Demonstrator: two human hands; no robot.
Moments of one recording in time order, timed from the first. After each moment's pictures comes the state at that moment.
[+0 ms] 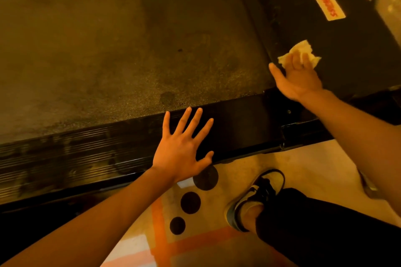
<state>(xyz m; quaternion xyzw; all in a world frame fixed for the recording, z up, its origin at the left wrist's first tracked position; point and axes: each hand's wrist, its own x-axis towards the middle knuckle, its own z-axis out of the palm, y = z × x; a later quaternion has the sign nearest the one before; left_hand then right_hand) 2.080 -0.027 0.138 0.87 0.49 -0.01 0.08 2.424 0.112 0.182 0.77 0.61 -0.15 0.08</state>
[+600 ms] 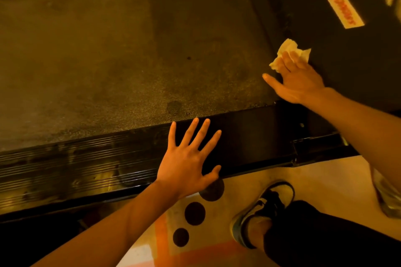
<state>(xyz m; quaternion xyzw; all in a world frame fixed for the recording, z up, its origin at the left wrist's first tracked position) 2.080 -0.027 0.139 0.87 0.49 -0.02 0.08 2.411 0.152 0.180 0.67 0.71 -0.10 0.19</state>
